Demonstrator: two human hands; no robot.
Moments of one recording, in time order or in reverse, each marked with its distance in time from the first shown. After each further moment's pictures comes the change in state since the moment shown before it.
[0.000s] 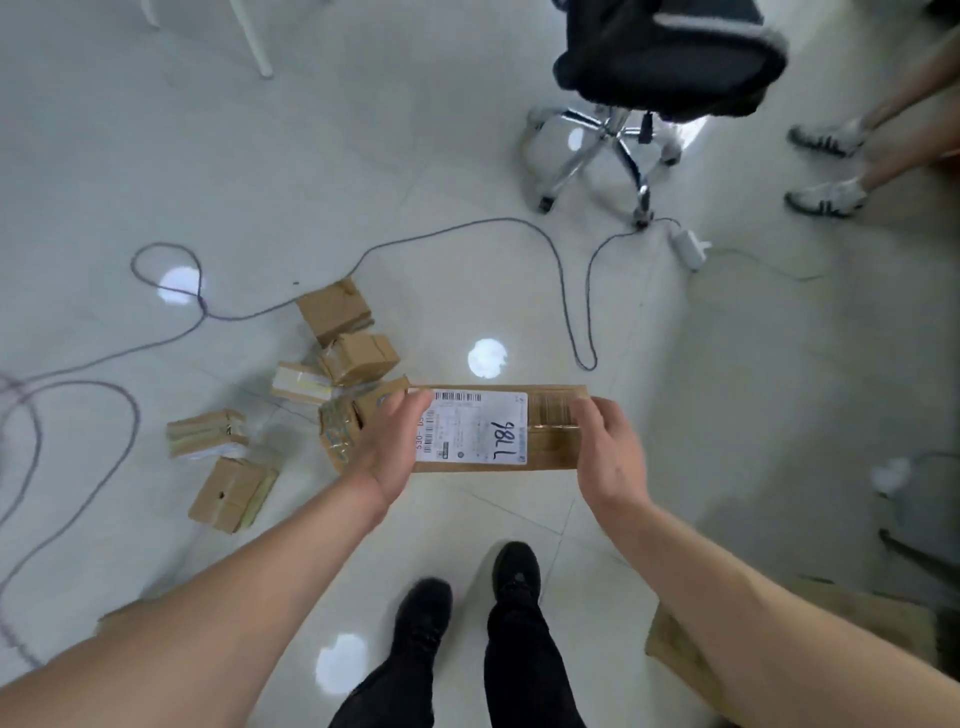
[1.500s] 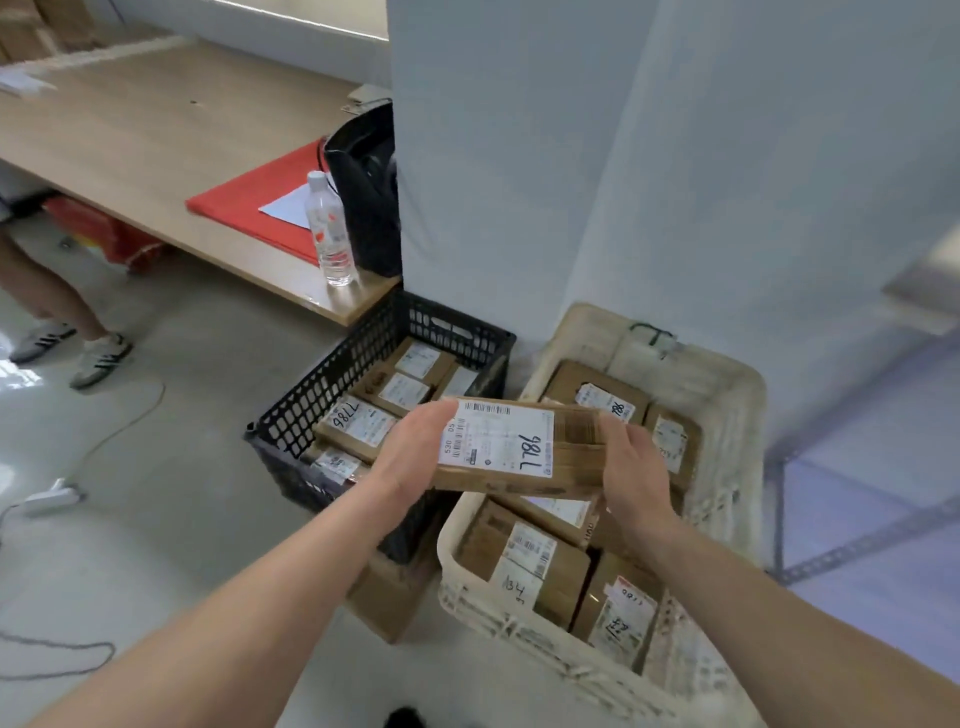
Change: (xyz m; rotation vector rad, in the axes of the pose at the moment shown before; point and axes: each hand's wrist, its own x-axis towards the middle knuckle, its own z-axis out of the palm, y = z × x) left_hand -0.555 -0.025 0.558 0.875 -1.242 0.464; right_hand -0.502 0.343 -0.527 0.721 1.278 0.464
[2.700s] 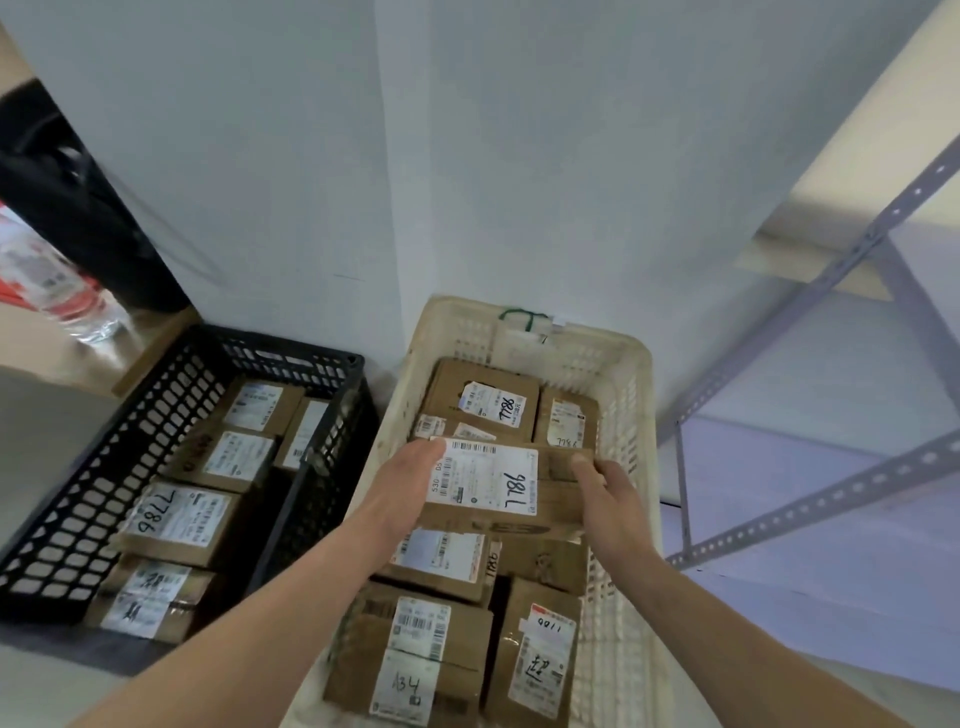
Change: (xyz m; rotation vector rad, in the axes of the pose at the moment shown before) left_hand 0.152 0.021 0.171 0.118 -0.266 -0.175; right_hand 0.136 0.082 -0.096 -0.025 0.108 0.207
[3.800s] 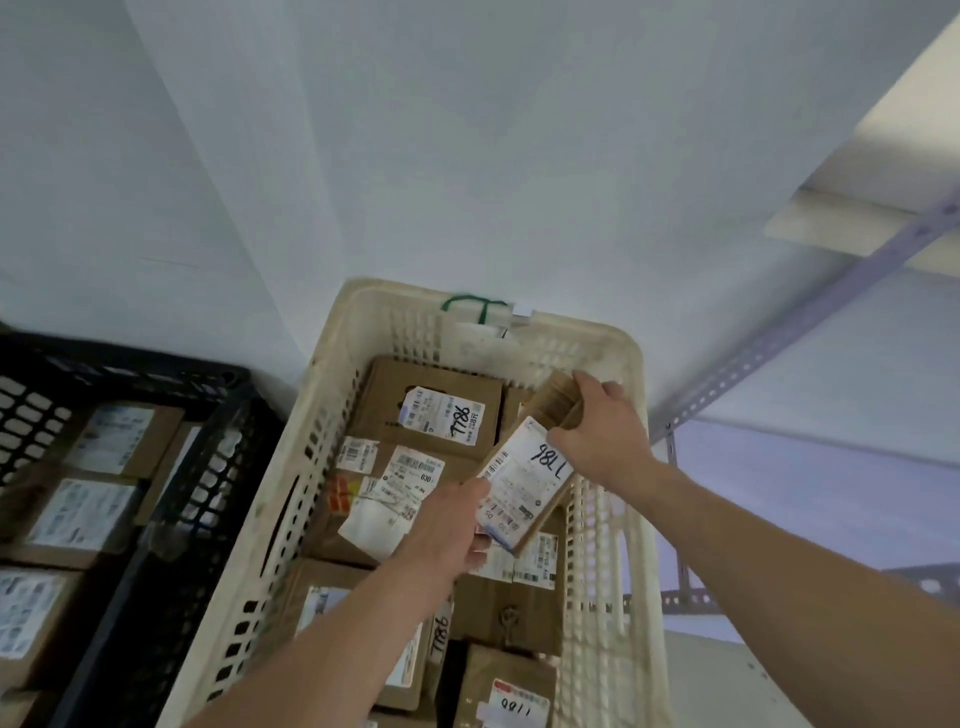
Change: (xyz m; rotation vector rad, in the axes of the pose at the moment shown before) left_hand 0.136 -0.016 0.123 -0.144 -0.103 -0.292; right_hand 0.206 -0.011 -0.021 -0.661 -0.071 -0.168
